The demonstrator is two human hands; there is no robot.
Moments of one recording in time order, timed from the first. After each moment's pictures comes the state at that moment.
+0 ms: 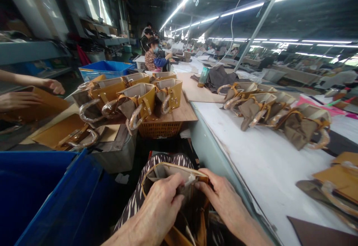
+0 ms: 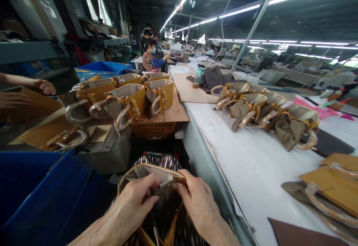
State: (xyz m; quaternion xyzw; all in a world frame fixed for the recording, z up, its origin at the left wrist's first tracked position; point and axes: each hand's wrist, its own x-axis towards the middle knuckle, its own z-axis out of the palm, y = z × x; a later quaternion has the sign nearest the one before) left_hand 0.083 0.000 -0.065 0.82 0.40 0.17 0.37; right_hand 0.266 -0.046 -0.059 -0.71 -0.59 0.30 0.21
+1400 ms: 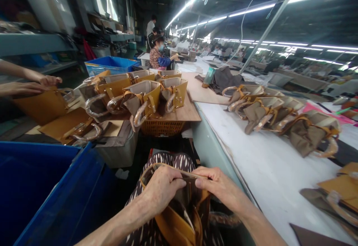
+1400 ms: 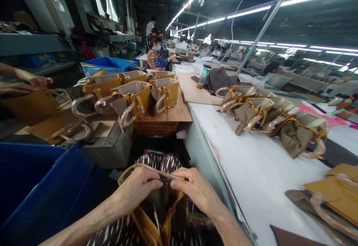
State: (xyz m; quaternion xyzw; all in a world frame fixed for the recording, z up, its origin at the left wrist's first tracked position) left_hand 0.083 0.030 -0.075 0.77 0.42 0.15 0.46; right_hand 0.268 -0.017 -0.046 -0.57 -0.63 0.48 0.24
